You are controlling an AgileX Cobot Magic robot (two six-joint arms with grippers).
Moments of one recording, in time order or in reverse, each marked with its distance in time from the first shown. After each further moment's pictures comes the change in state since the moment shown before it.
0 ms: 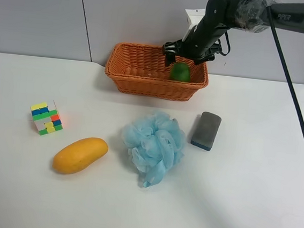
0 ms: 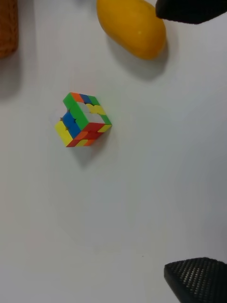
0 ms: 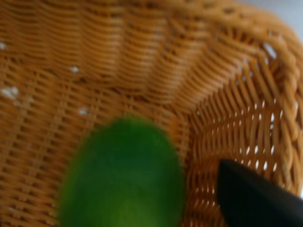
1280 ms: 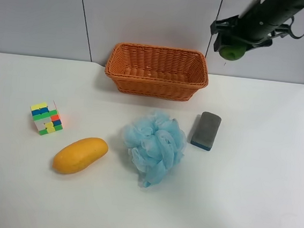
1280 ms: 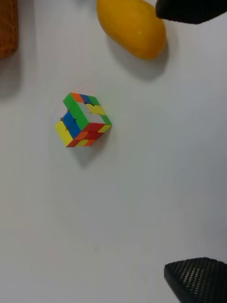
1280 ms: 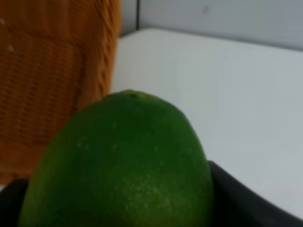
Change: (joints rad) left arm 0.000 0.000 0.000 0.000 0.000 0.000; right arm -0.093 -0.458 0.408 -0.033 0.027 0.031
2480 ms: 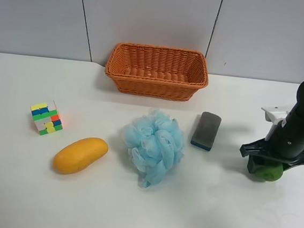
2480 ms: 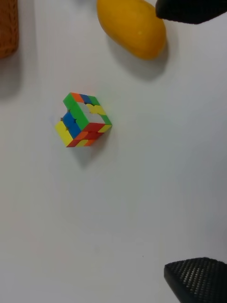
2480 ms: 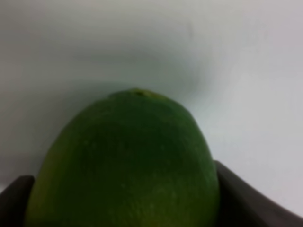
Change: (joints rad) left arm 0.000 0.000 0.000 0.000 0.000 0.000; right arm -0.175 -0.085 0.767 -0.083 -0.084 0.020
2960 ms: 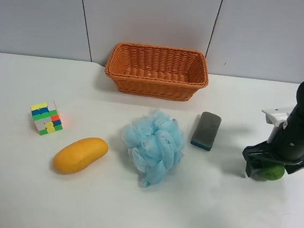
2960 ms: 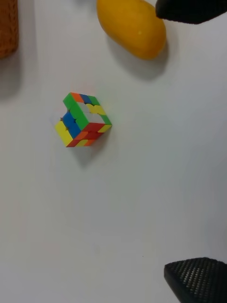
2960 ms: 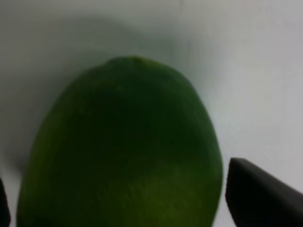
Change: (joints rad) left arm 0.000 0.000 0.000 0.000 0.000 0.000; right arm 0.000 0.000 -0.001 -0.029 0.012 0.000
